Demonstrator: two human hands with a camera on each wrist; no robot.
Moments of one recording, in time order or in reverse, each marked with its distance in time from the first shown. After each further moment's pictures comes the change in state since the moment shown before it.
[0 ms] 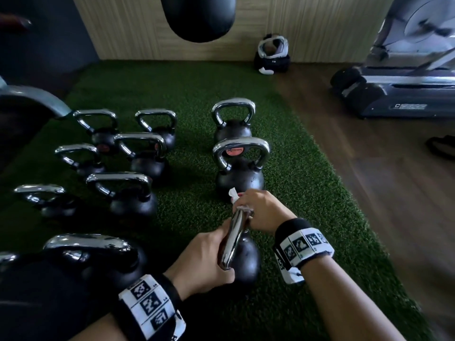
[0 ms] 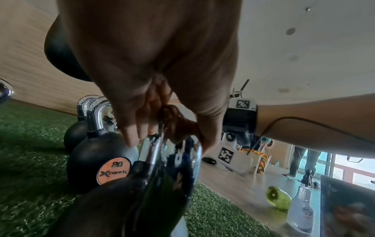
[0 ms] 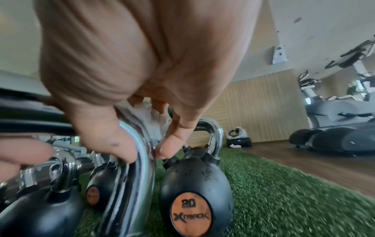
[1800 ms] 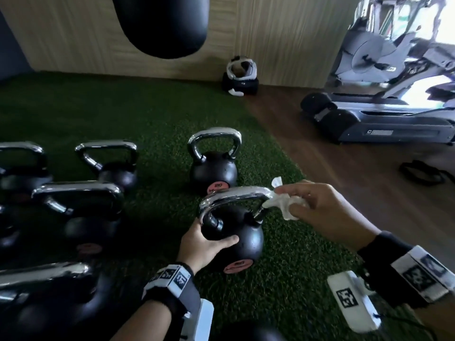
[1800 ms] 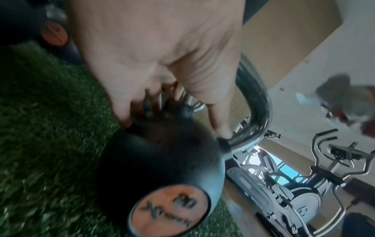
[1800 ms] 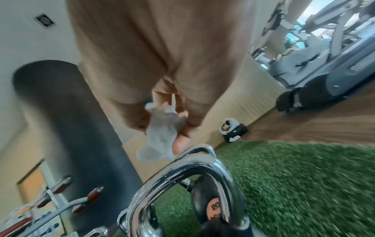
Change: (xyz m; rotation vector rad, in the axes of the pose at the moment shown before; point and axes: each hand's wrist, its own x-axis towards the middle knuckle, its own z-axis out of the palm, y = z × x) left_hand 0.253 -0.139 -0.020 -0.314 0.241 -0.364; right_hand 0.083 0.064 -0.108 0.180 0.289 0.381
